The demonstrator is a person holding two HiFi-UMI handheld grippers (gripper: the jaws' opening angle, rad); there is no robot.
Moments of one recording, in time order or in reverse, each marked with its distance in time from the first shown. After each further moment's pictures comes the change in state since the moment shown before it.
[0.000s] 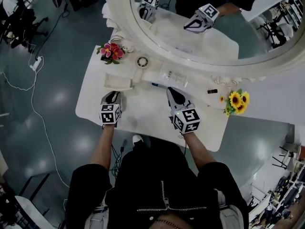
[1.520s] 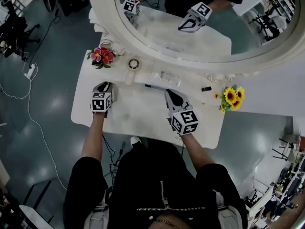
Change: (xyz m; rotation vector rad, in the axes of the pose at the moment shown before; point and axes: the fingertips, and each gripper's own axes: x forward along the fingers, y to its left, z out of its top) left arm 0.048 0.025 0.046 0.091 0.050 -0.049; right arm -0.015 -0.019 -0.007 0.033 -0.001 -0.062
